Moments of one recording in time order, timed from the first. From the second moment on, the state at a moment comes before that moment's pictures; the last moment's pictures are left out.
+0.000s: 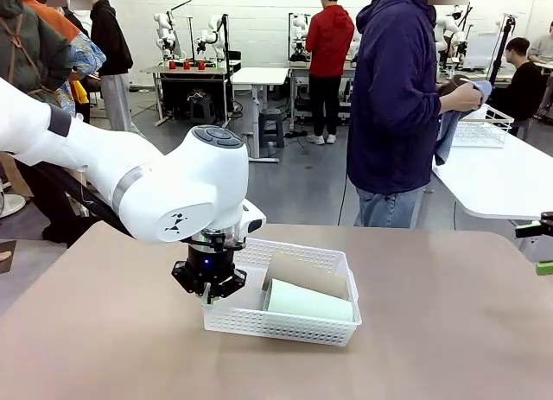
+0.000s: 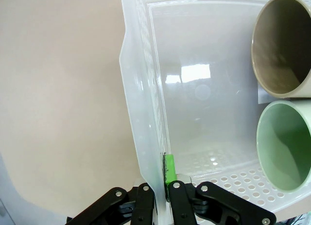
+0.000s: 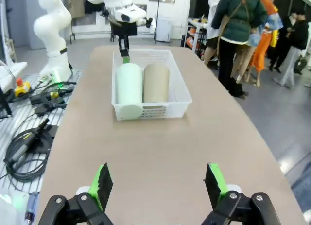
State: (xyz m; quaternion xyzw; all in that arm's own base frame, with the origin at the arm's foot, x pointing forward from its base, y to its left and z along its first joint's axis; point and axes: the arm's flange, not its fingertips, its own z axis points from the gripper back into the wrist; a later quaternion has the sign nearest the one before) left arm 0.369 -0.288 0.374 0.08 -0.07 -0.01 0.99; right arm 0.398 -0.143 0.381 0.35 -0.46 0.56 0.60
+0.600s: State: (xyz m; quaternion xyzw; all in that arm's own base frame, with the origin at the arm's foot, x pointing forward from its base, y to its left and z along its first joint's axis) left arm 0.369 -0.288 0.374 0.08 -0.07 -0.01 0.99; right arm 0.402 -0.147 0.381 0.36 -0.46 0.56 0.59
